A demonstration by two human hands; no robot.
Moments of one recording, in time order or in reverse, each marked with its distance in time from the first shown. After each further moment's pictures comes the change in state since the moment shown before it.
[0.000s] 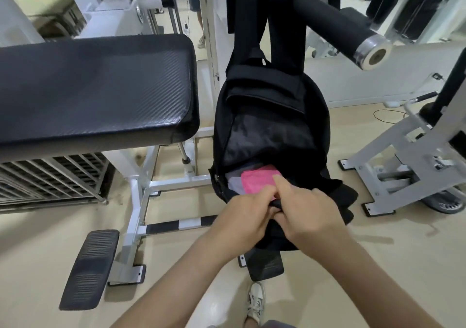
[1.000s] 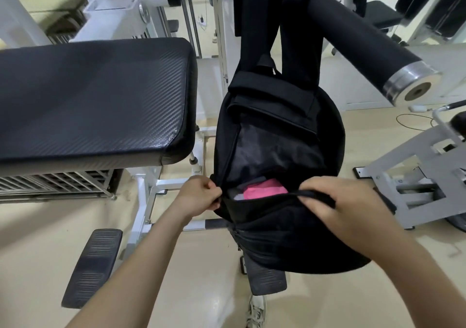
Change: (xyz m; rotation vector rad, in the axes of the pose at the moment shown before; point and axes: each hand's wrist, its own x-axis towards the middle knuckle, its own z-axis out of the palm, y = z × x) left_hand 0.052 -0.110 -0.025 -0.501 0.125 -0.901; right_hand 0.044 0.075 -0.033 0.457 0.088 -0.043
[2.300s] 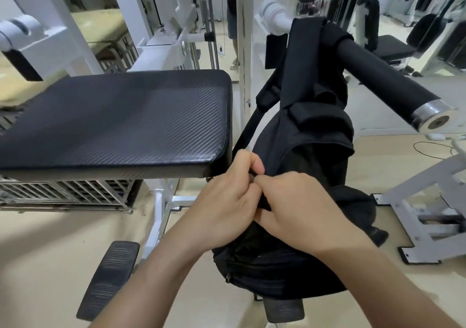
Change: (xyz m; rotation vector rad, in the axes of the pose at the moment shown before) left_hand -0.130 0.093 -0.056 0.280 -0.020 0.659; right_hand 0.040 -0.126 0.020 -0.226 0.111 -0.379
